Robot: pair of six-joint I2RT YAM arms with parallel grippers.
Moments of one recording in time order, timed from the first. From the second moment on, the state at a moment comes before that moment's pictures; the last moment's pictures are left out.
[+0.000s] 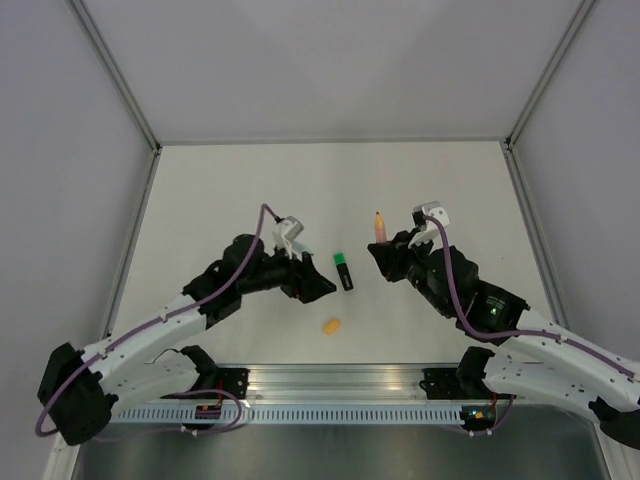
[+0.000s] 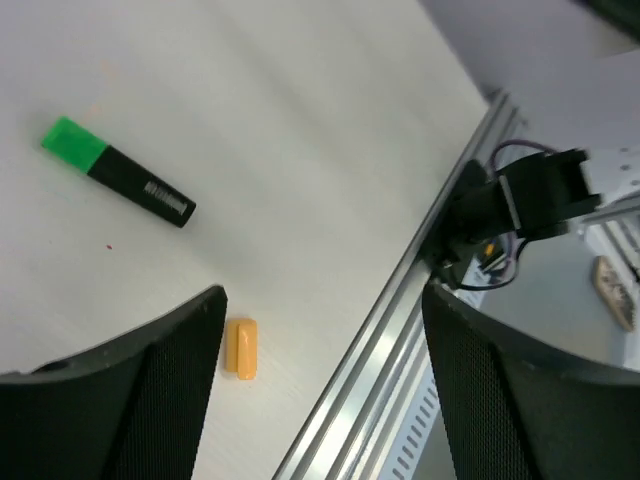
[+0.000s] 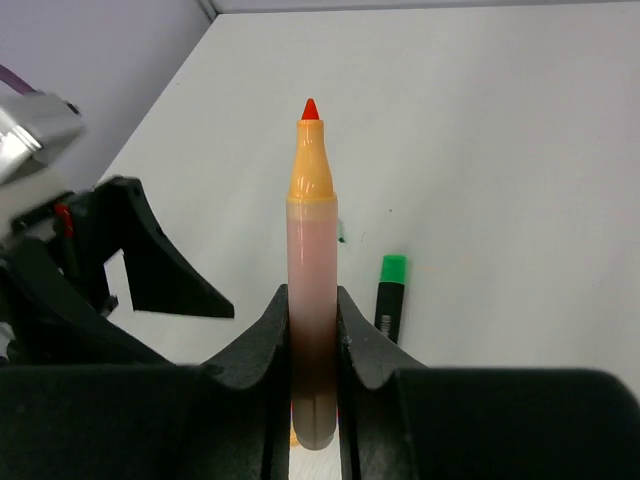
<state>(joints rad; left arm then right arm) -0.71 0.95 0.60 0.04 0.44 -0.50 0.99 0.80 0.80 -0.20 0.43 0.45</state>
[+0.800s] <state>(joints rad) -1.16 1.69 0.99 -0.49 -0.06 -0.37 0.98 0.55 0.72 -0.27 0.46 0.42</state>
